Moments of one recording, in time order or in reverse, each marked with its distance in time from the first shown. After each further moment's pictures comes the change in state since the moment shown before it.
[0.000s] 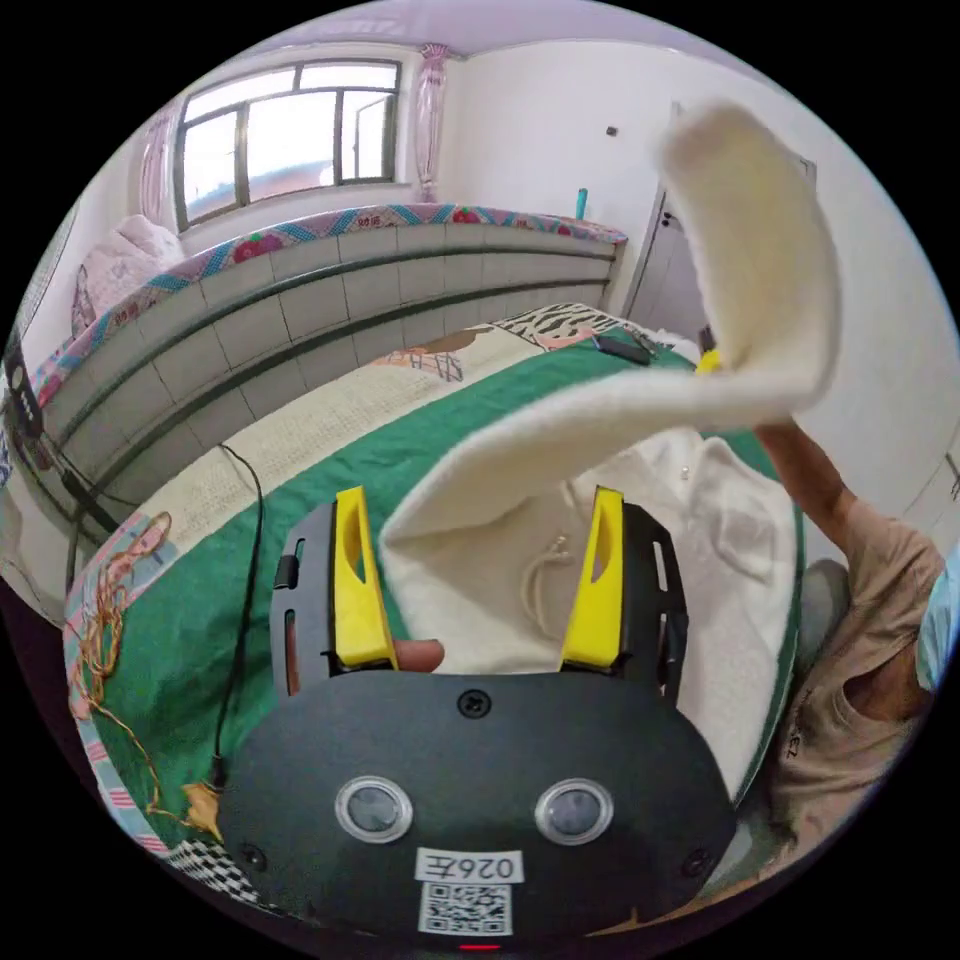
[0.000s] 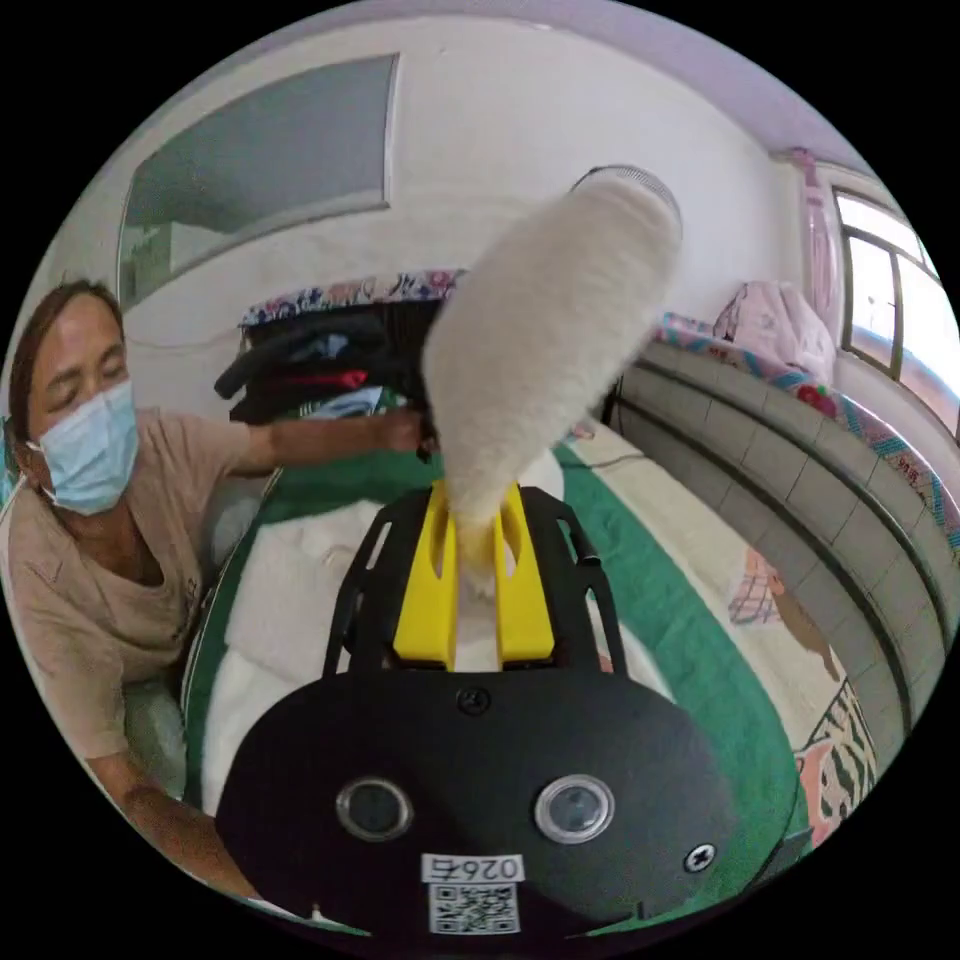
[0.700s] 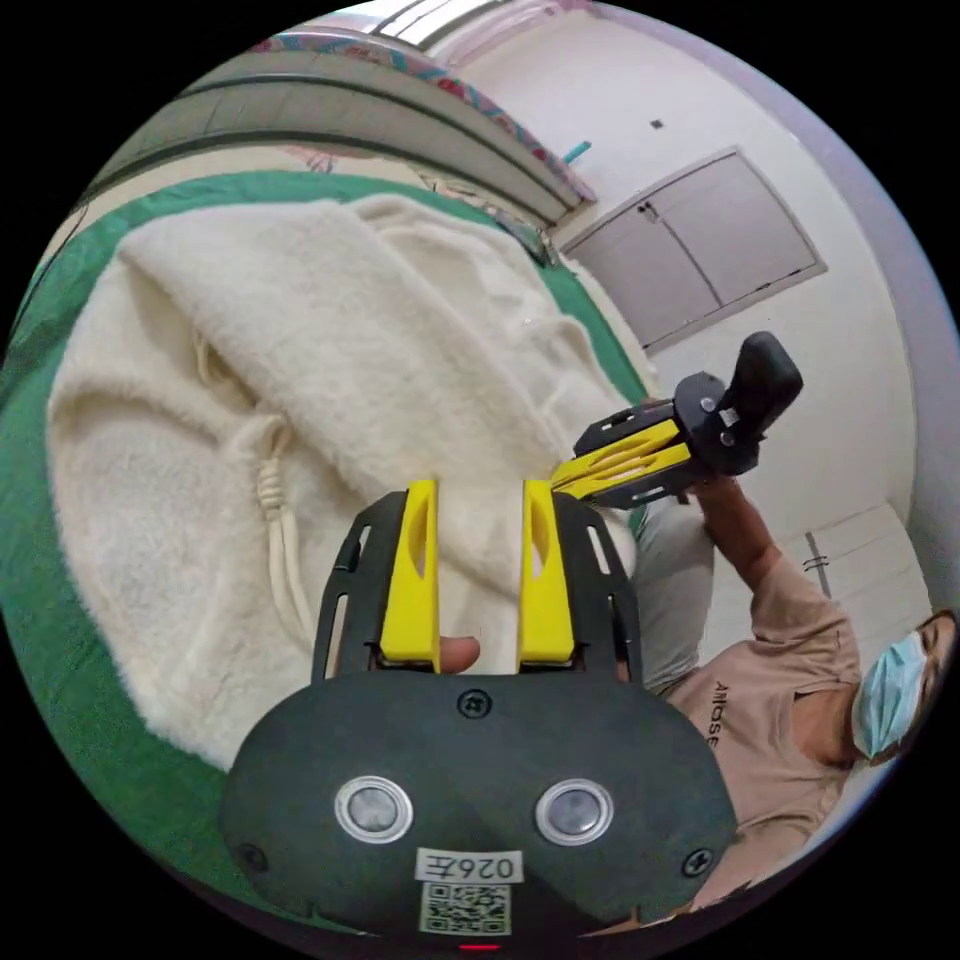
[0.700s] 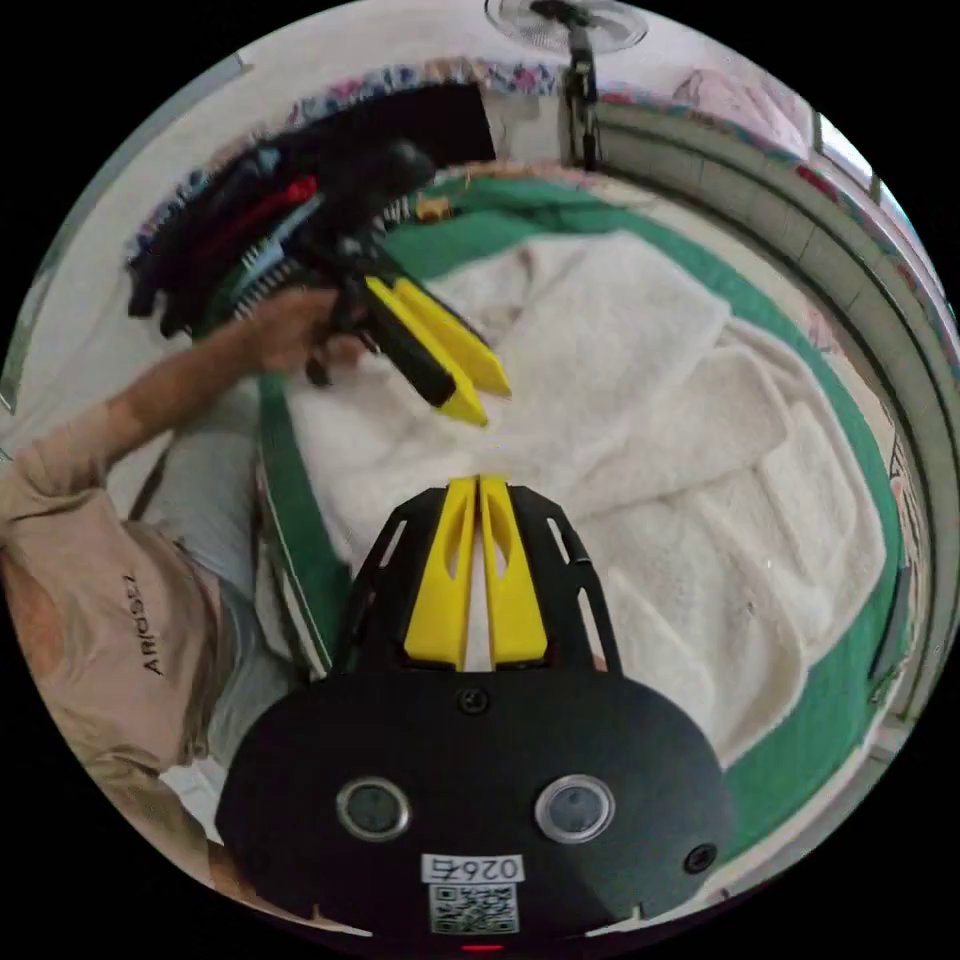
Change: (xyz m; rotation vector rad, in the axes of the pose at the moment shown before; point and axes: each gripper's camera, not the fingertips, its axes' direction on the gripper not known) left arm 0.109 0.125 0.080 -0.340 0.413 -0.264; right arm -0.218 0.052 0.155 -0.763 0.098 0.312
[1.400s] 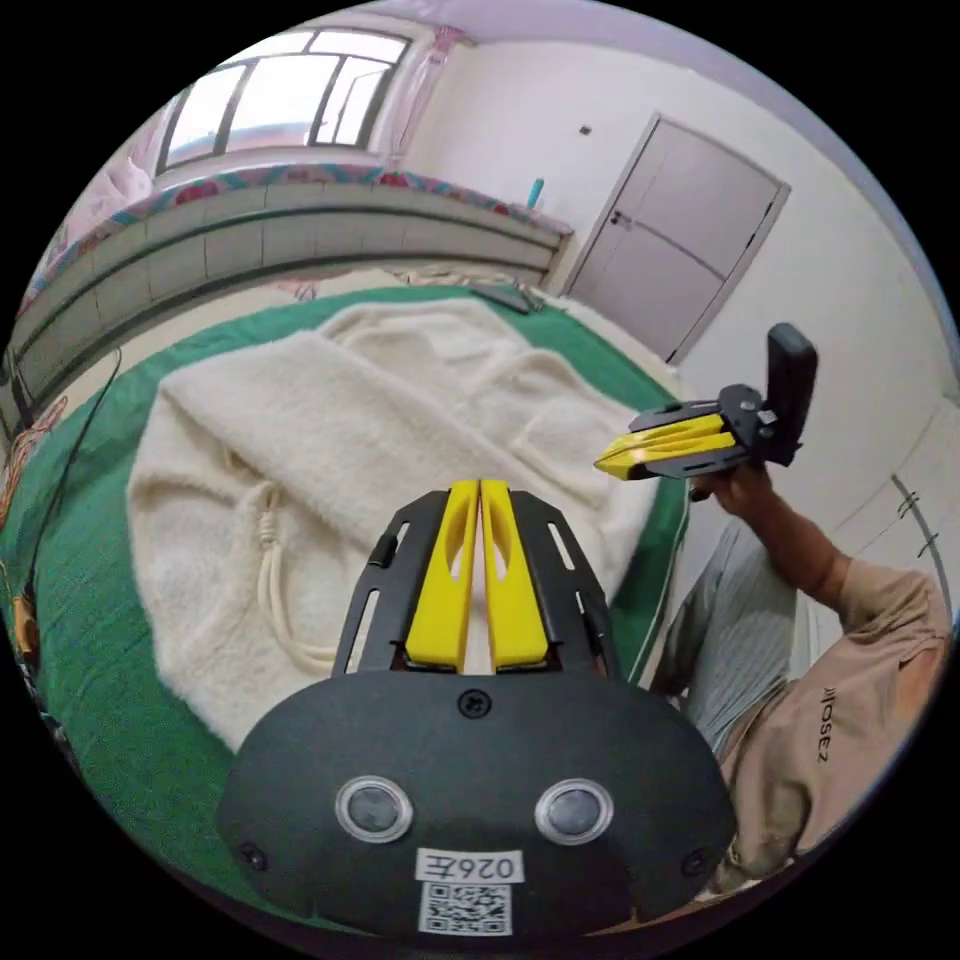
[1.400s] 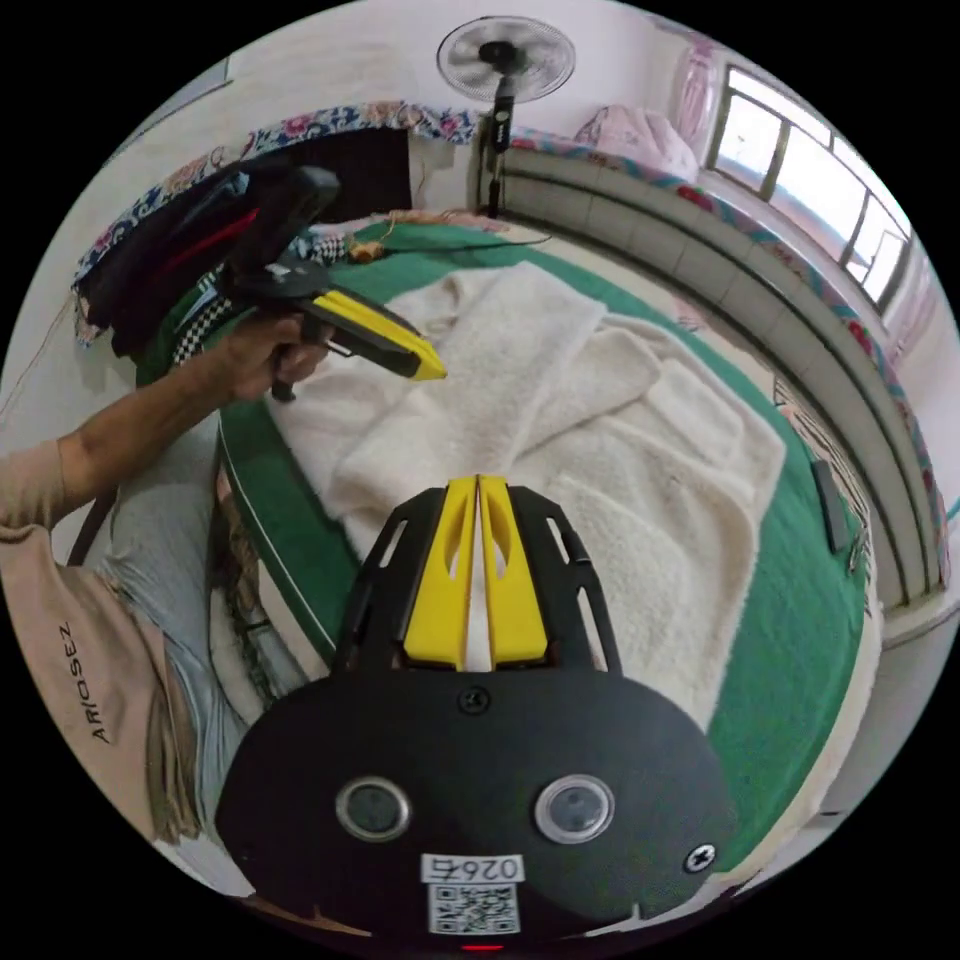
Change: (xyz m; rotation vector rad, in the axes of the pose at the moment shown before) left arm 0.100 0.079 0.030 0.349 -0.183 0.236; right arm -0.016 0.179 -0.069 0.578 0.168 0.282
